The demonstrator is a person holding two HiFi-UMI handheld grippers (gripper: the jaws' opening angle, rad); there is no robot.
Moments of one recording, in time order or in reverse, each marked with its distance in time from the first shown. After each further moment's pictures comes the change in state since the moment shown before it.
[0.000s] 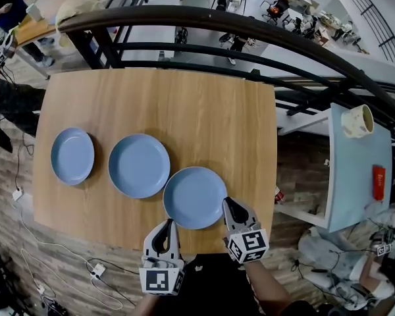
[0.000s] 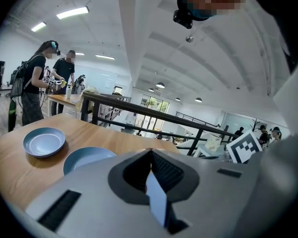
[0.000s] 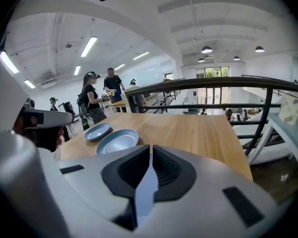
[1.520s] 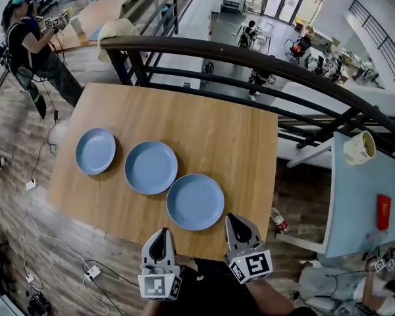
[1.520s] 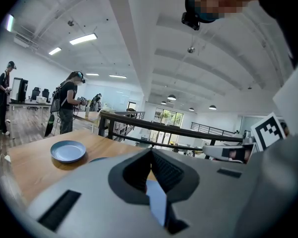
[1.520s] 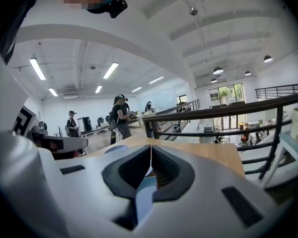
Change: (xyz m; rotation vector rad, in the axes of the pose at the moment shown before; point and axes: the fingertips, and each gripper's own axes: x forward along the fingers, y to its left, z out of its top) left arm -0.079 -0.041 0.019 0.008 -0.176 0.203; right arm -0.105 0.032 0.080 -0.101 -0.291 0.170
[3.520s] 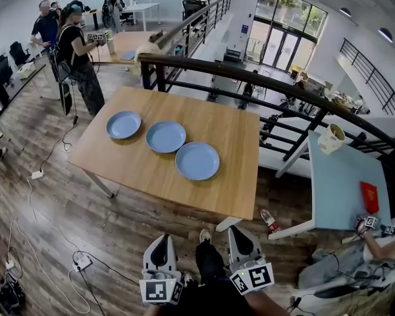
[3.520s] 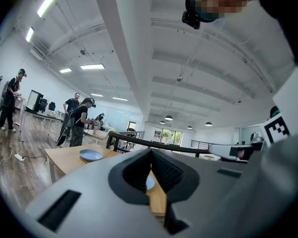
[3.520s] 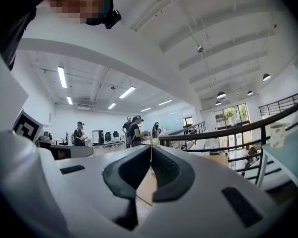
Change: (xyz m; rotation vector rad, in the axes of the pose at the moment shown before) left arm -0.382 -0.068 -0.047 -0.009 -0.255 -0.004; right arm -0.354 0.192 -0.021 -0.072 -0.259 0.042
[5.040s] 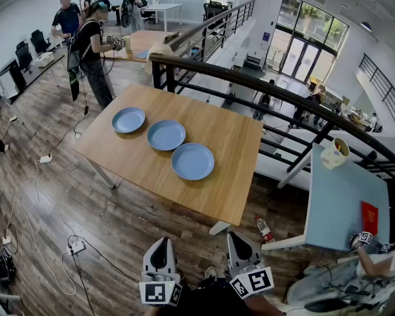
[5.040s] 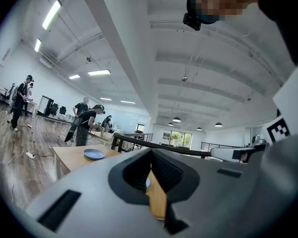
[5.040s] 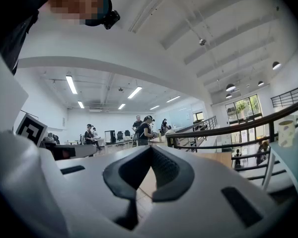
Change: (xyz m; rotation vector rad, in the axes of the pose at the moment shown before) left arm -0.007 -0.089 -0.004 -0.022 -0.016 0.155; right arm -0.046 -0.070 0.015 0.034 0.032 0.145
